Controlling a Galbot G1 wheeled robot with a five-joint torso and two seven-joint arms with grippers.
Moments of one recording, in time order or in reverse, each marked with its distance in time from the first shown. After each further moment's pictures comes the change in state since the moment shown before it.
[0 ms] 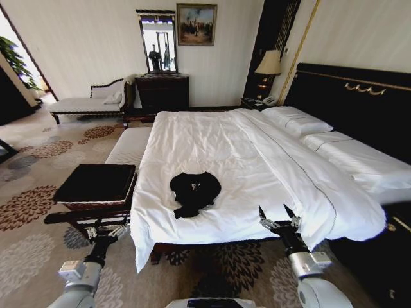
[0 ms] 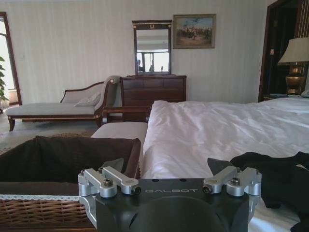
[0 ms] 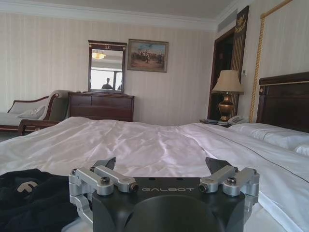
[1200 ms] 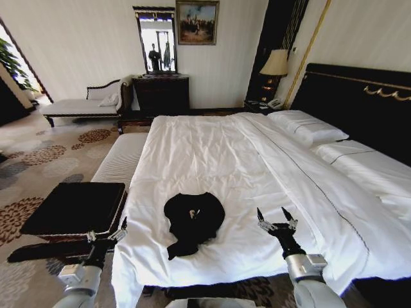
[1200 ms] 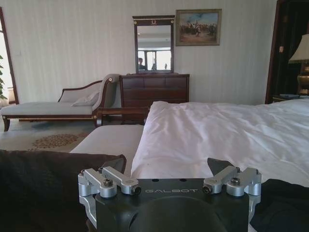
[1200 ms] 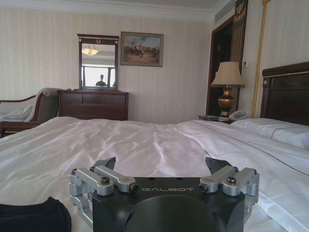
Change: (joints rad) left arm 0.014 -0.011 -0.004 0.013 -0.004 -0.019 0.003; right arm -0.006 0.020 -0.027 -0.006 -0.016 0.000 0.032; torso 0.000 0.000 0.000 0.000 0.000
